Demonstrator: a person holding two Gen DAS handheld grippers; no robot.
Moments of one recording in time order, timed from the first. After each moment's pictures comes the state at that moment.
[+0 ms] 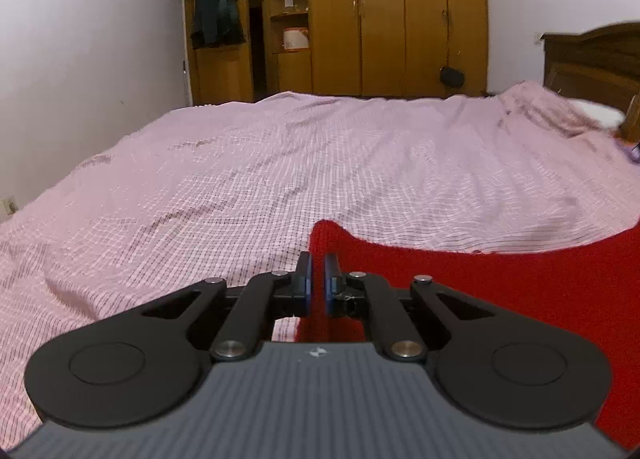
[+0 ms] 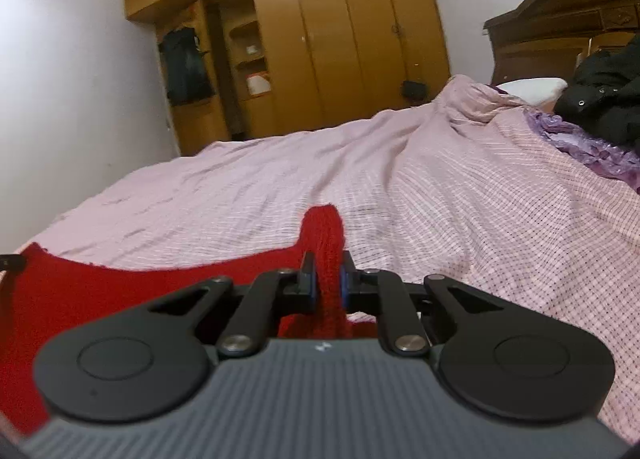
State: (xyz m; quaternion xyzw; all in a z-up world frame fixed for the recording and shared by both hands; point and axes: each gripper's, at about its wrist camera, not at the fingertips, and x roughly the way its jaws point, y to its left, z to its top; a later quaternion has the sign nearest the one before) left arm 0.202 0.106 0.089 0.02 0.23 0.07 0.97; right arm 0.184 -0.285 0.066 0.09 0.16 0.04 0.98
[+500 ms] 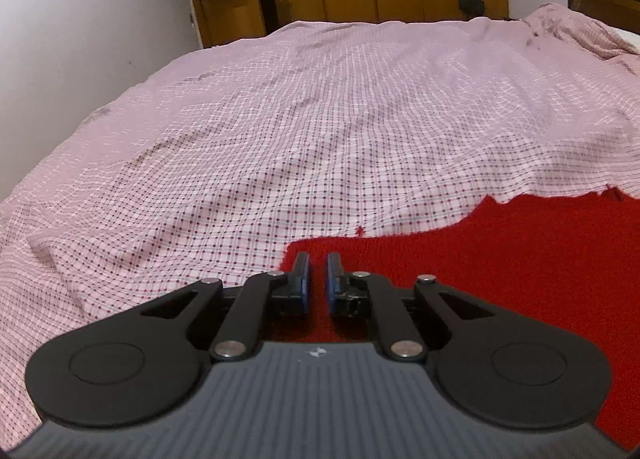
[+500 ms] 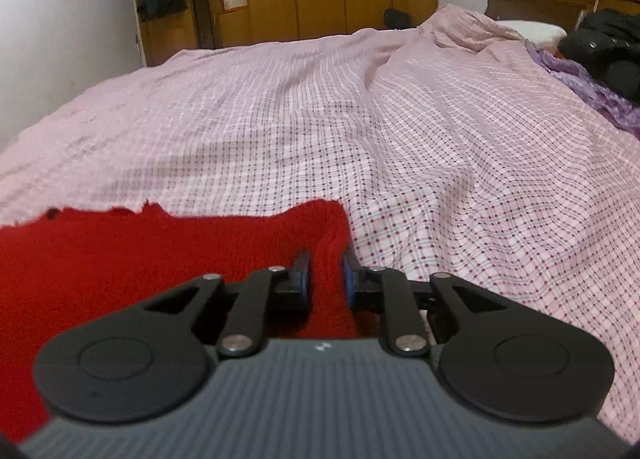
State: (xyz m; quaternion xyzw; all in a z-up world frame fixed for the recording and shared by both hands) left arm 0.245 0.106 0.023 0.05 0.32 0.10 0.94; right arm 0.226 -0.281 0.031 0.08 0.27 0.02 0.96
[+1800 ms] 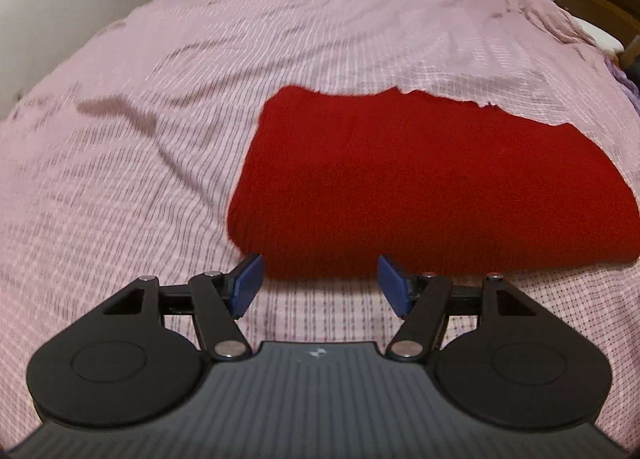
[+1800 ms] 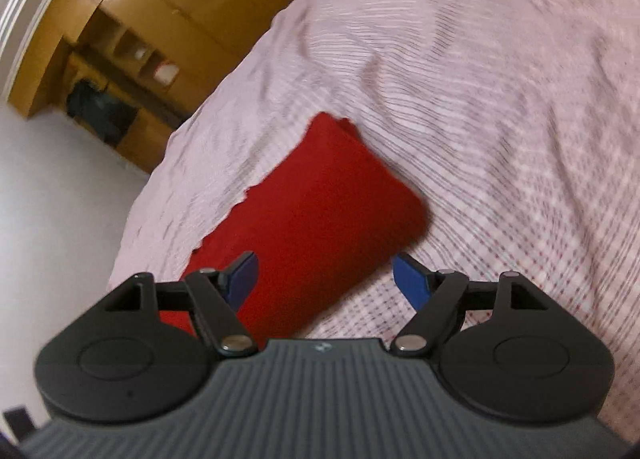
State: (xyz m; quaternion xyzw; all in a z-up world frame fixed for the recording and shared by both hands) left arm 0.056 0.078 0.063 -0.03 0.41 0.07 0.91; right arm 0.043 -0.289 0.035 0.42 0.29 -0.03 0.86
